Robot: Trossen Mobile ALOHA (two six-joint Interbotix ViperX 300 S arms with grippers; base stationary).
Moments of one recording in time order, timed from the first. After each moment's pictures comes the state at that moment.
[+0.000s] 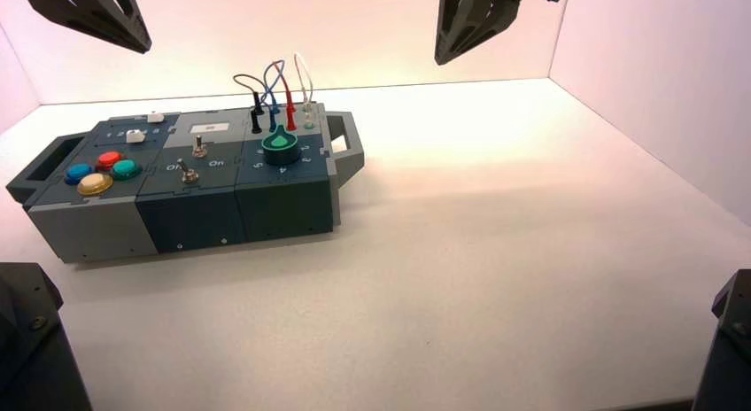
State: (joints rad) left arm -0.07 -0.66 0.98 -0.37 0.81 0.16; right arm 0.57 -0.21 0.68 0.28 0.66 -0.06
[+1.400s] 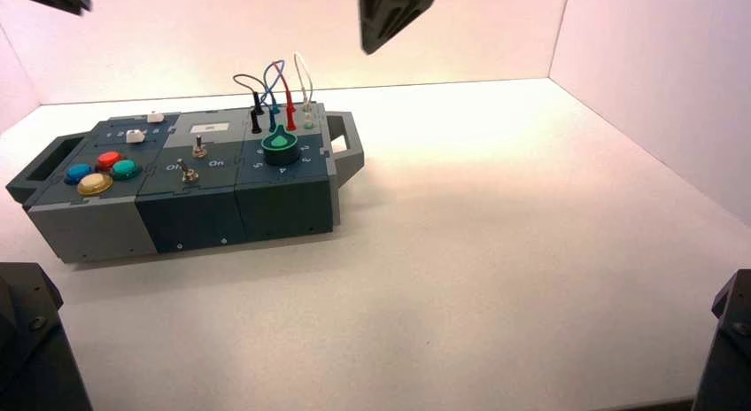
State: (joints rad) left arm 0.17 -0.72 0.94 -0.36 0.80 0.15; right arm 0.75 -0.04 0.43 0.25 0.82 -0.15
